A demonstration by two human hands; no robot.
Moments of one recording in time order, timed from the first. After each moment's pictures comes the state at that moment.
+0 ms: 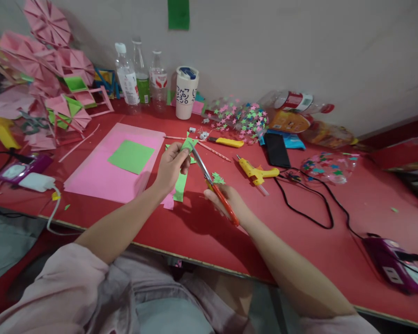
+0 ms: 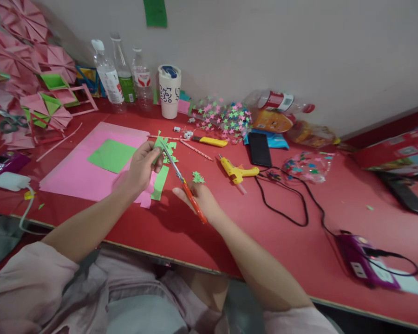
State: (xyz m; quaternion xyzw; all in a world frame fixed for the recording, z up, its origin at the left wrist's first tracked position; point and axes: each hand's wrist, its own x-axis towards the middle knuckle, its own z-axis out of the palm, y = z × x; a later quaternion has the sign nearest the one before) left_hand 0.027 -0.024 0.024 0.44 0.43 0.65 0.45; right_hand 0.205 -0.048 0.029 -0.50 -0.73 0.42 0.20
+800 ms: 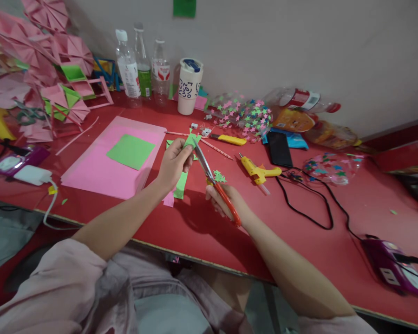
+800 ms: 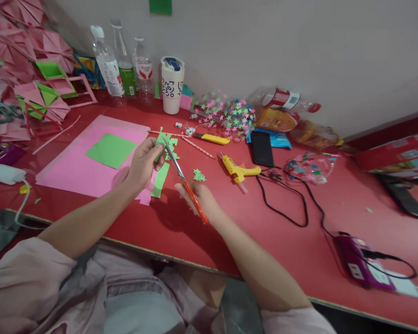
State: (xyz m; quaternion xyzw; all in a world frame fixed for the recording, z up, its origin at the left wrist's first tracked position) left_hand 0.030 -0.026 0.025 0.44 0.41 0.65 0.46; right_hand 0.200 -0.052 0.031 -0.51 -0.67 0.50 0.19
